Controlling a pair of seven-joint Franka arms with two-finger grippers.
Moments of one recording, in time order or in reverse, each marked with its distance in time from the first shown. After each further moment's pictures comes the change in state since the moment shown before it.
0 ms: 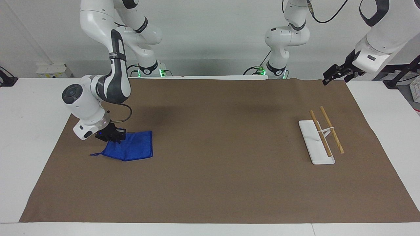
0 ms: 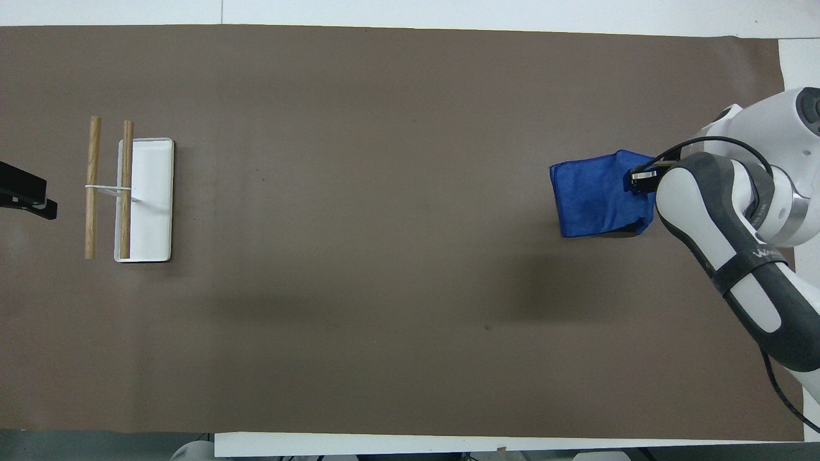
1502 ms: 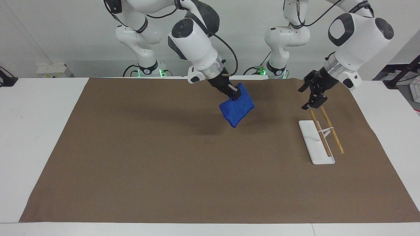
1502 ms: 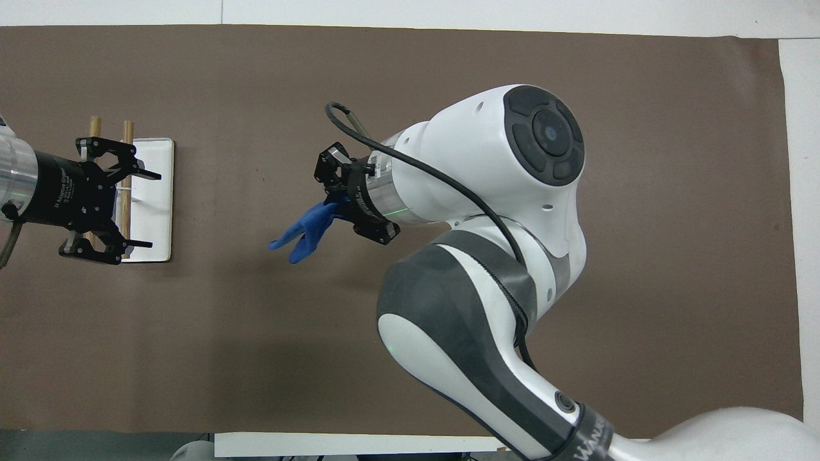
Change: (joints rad) left arm -0.074 -0.133 -0.018 -0.413 -0.330 0.456 -1.412; right arm 0.079 0.066 0.727 0.383 0.211 0.102 1.556
